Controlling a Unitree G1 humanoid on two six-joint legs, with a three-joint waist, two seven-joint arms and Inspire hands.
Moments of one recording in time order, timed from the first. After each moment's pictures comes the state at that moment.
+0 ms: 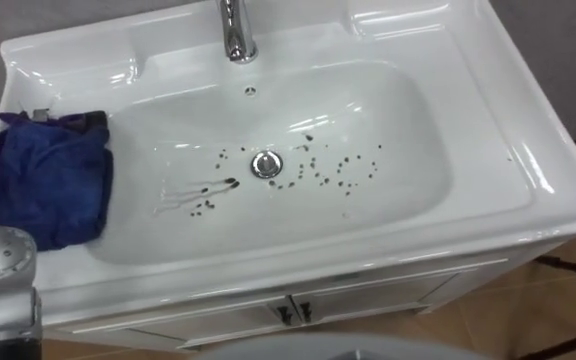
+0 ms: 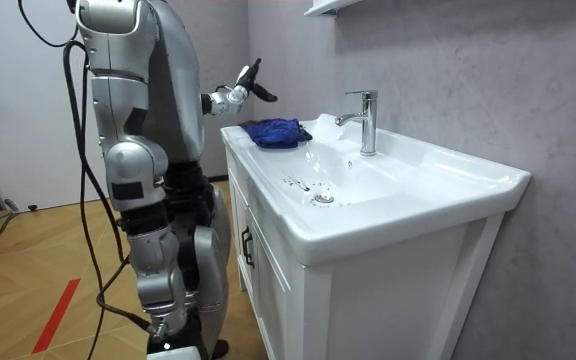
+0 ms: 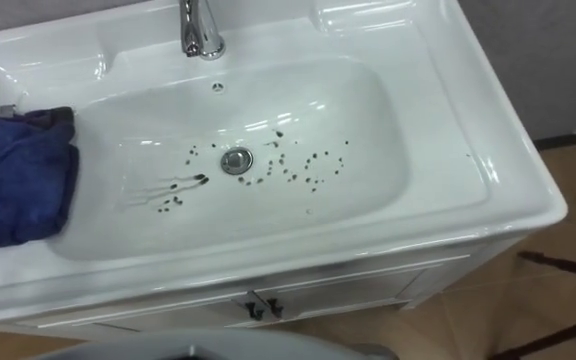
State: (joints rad) left arm 0.17 0.35 0.33 0.17 0.17 -0.02 0.77; right arm 0.12 -0.33 -0.09 1.36 -0.01 0.09 0.05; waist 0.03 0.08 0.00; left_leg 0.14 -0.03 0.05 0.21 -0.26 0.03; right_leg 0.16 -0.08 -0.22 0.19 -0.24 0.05
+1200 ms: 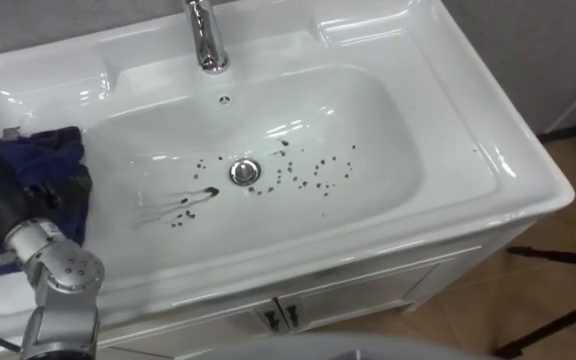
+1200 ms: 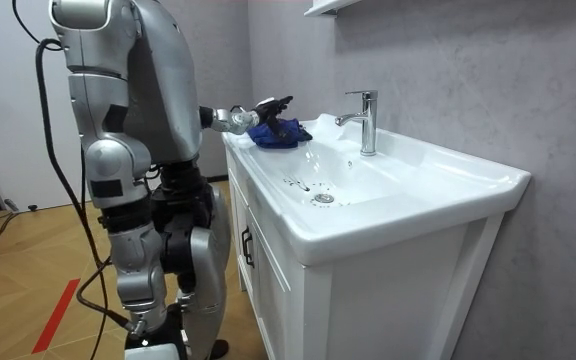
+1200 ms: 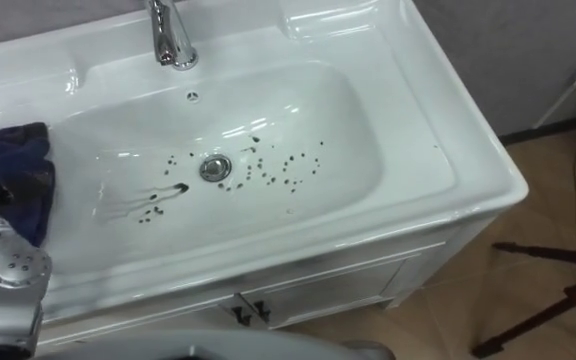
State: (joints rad) left arm 0.21 0.26 0.17 0.29 0.39 0.01 0.69; right arm 0.12 -0.30 -0.03 1.38 -0.04 0.11 0.07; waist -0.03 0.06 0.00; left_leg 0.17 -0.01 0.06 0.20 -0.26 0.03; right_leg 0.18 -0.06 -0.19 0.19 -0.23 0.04
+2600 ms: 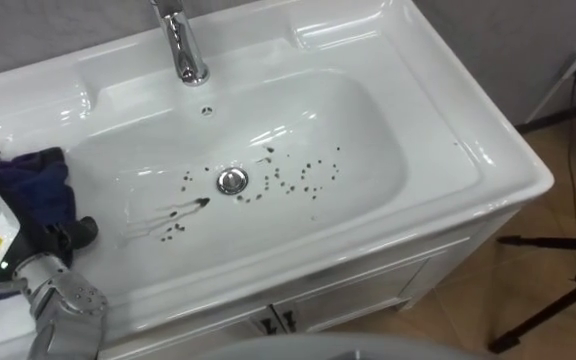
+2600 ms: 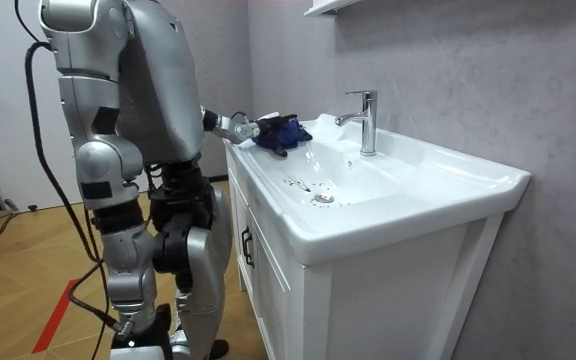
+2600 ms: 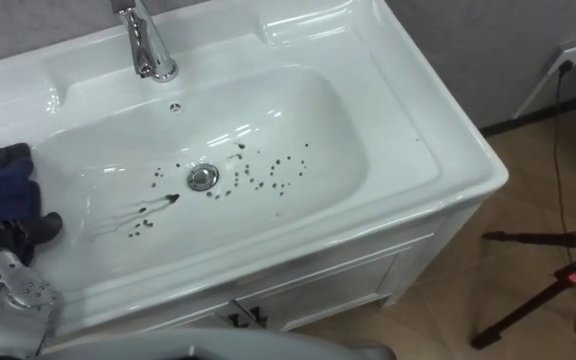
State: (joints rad) left arm 0.22 0.28 0.18 0.46 0.52 0.08 0.71; right arm 0.12 -0.30 -0.02 1.36 -0.09 0.20 0.08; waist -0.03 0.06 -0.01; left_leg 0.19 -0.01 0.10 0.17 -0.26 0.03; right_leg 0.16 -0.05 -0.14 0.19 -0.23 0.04
